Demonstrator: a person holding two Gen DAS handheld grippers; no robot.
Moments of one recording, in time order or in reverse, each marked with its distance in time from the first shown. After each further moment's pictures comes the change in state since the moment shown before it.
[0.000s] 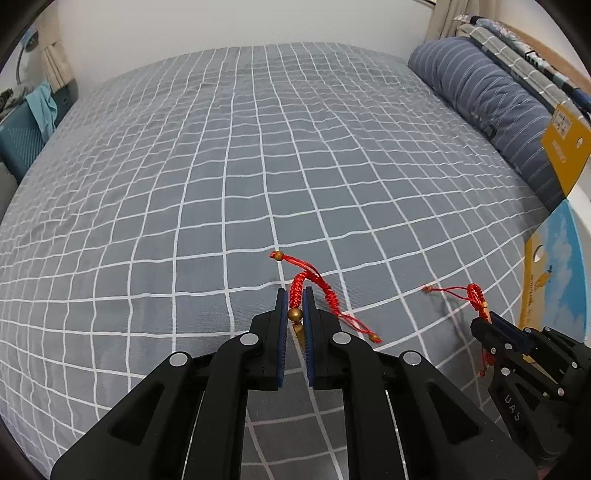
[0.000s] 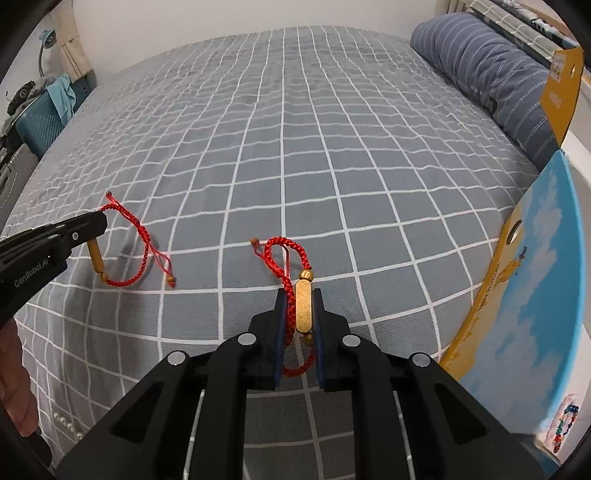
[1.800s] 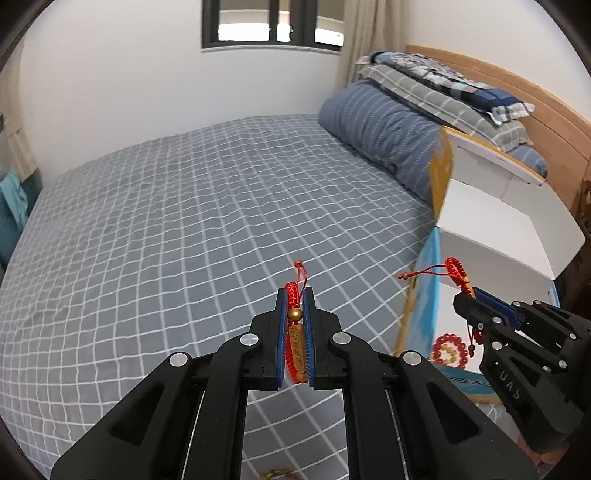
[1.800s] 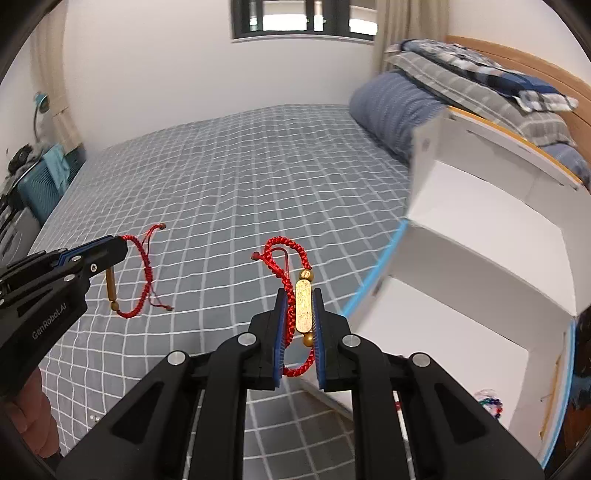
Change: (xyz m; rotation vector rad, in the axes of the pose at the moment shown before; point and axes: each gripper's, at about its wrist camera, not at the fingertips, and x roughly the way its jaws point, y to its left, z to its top) left arm -0.133 -0.116 0.023 0.195 -0.226 -0.156; right arm -0.168 -0.082 0.000 0.128 -0.241 -0.094
